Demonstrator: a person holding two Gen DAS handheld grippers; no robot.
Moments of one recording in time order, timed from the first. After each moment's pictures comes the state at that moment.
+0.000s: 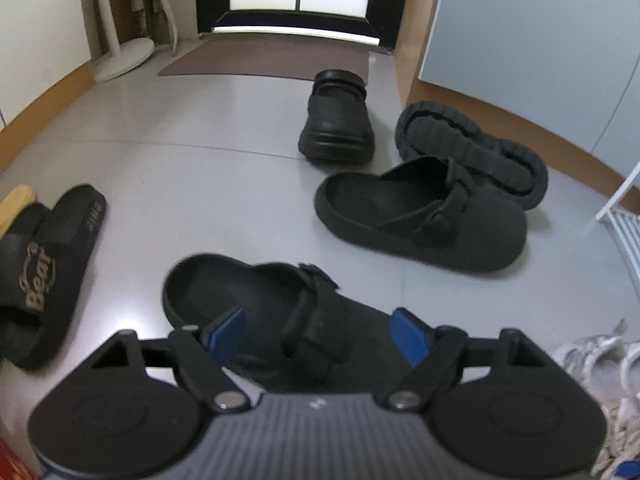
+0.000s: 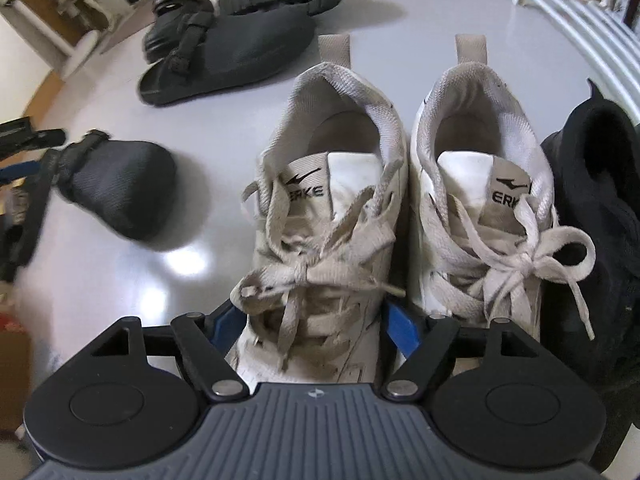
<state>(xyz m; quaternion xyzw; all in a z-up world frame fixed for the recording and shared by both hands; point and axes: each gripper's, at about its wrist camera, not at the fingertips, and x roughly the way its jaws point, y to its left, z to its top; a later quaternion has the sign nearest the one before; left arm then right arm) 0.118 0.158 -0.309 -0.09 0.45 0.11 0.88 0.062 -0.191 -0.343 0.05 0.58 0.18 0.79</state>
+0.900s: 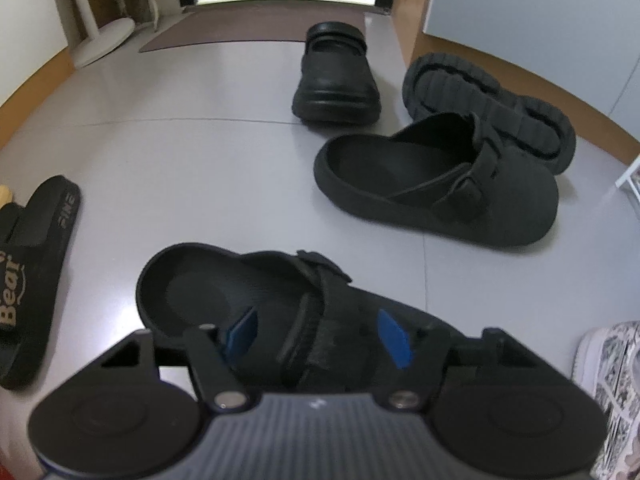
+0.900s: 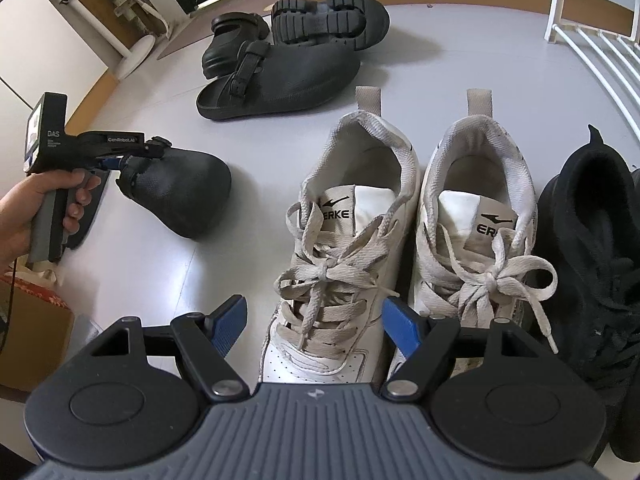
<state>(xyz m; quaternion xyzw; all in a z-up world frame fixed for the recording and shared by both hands) 0.150 0.154 -0.352 -0.07 0.49 0.10 0.86 0.051 -0.208 -0.309 0.06 0.54 0.24 0.80</state>
